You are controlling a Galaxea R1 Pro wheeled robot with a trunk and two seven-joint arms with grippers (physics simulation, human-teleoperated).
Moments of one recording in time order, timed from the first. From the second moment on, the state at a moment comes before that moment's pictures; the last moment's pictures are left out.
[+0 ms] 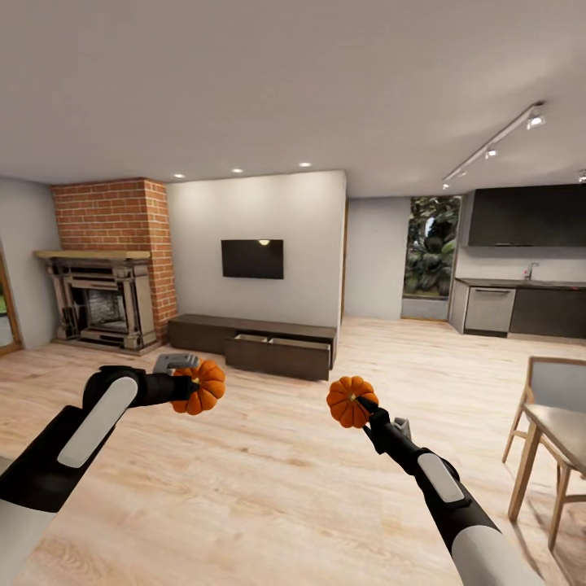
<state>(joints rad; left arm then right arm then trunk) -0.66 0.37 -0.33 -1.47 0.97 1.05 0.50 -0.59 -0.01 -0.18 -0.62 -1.09 0.43 0.29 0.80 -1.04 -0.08</state>
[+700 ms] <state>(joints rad) -0.66 0.37 -0.33 -1.47 0.97 1.05 0.50 -0.59 -0.01 -0.18 -0.62 -1.09 0.44 0.29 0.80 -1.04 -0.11</state>
